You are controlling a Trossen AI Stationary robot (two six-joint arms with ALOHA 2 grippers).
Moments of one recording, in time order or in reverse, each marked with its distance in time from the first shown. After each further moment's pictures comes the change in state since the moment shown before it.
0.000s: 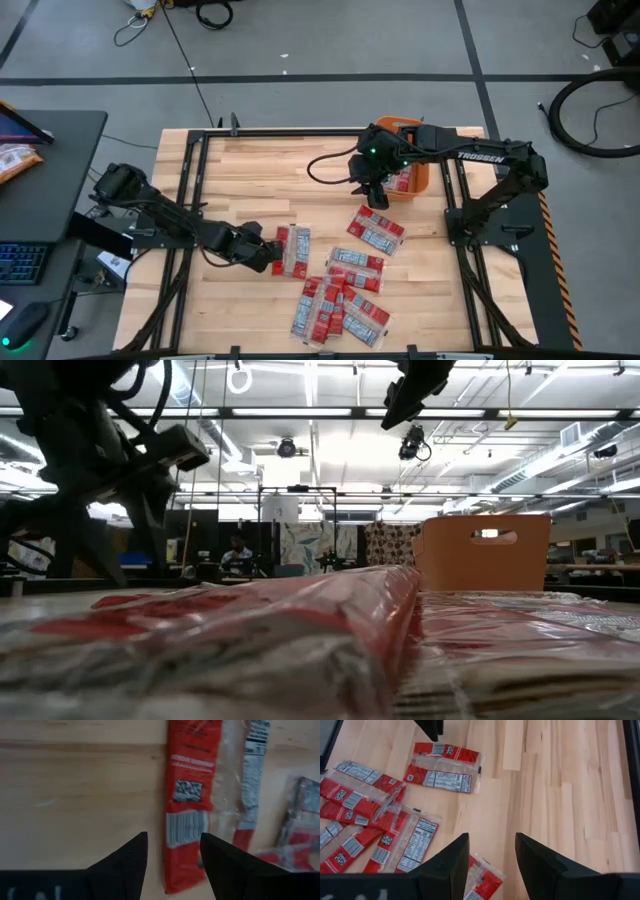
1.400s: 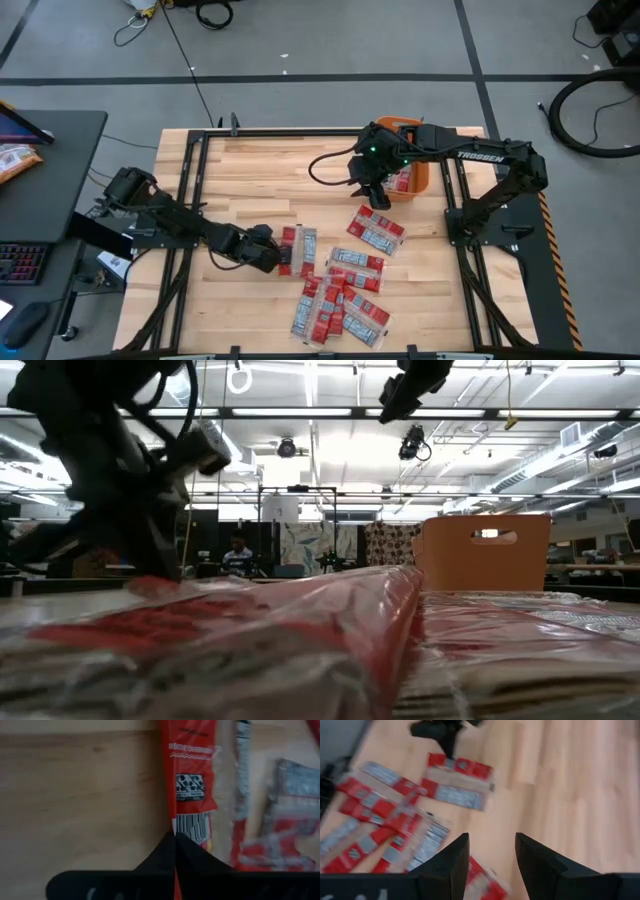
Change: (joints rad) left arm 0.012 0.083 -0.002 0.197 0.008 0.139; right arm -0.004 0.006 0.000 0.026 -0.099 -0.072
